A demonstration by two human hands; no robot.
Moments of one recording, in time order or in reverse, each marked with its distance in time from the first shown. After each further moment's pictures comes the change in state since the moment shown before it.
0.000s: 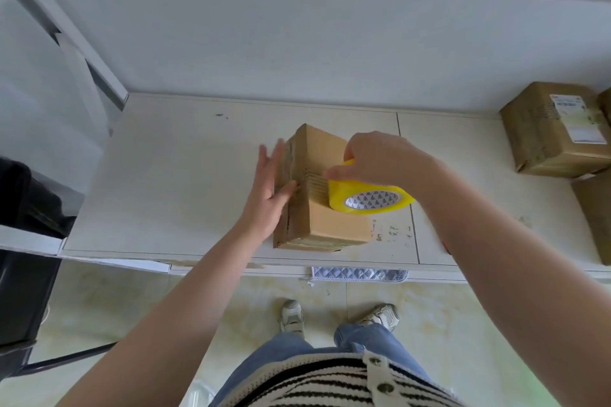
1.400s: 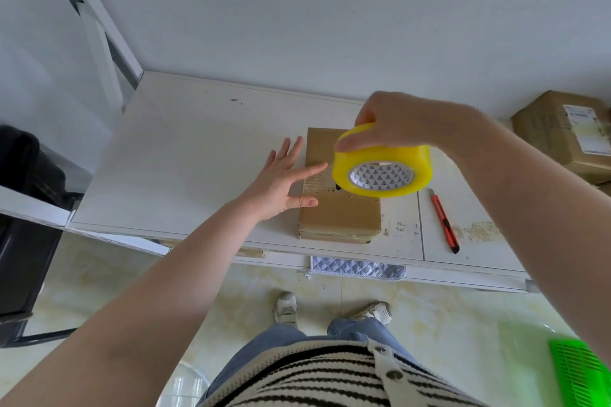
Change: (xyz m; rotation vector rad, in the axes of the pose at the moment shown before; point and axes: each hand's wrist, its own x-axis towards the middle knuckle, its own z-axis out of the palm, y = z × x) left_hand 0.019 -0.022 -0.032 0.798 -0.318 0.234; right_hand 0.007 -0.023 -0.050 0.106 -0.134 -0.087
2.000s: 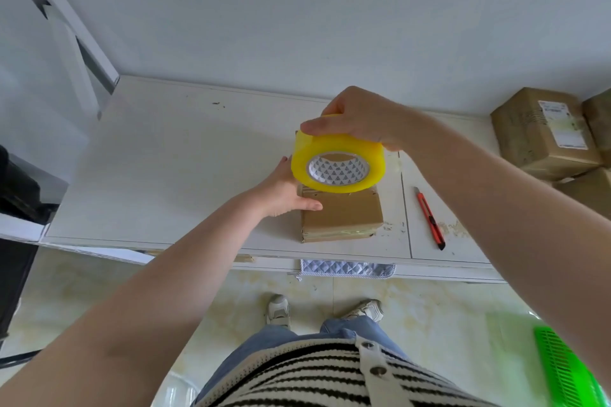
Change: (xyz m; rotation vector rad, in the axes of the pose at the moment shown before) left_hand 0.027 0.029 0.007 -0.300 -0.104 -0.093; right_hand 0.011 -0.009 0.008 0.368 0.065 0.038
